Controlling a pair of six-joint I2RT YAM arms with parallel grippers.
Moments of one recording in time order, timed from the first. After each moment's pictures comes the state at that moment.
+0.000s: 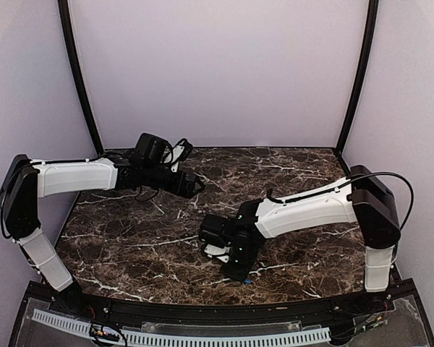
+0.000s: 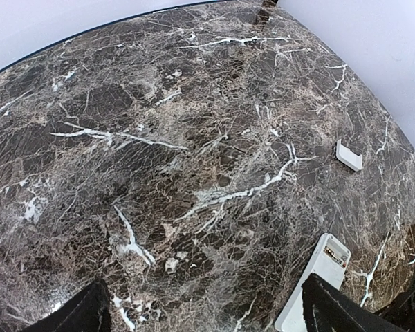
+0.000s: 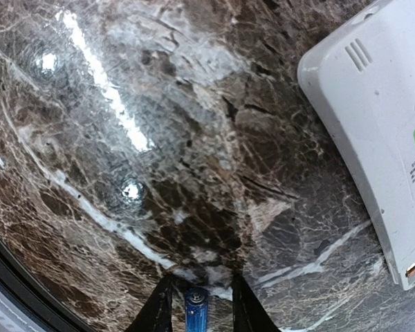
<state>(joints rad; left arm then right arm) -0.64 1.66 1.16 -0.18 0.19 -0.18 1.23 2.00 1.40 -0.90 0.01 0.13</state>
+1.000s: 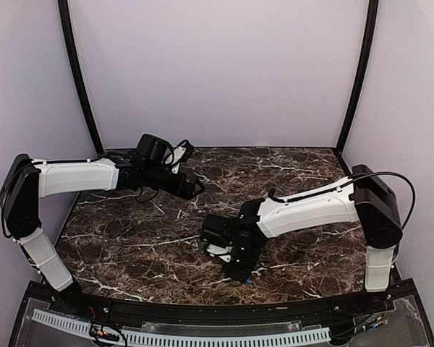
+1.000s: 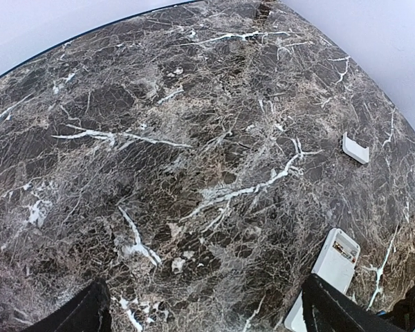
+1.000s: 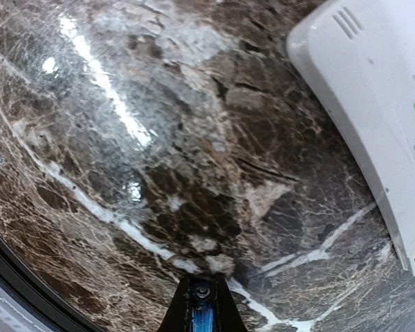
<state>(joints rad) -0.64 1.67 1.16 -0.18 0.19 -0.14 1.23 1.99 1.39 -0.92 0.00 0.17</state>
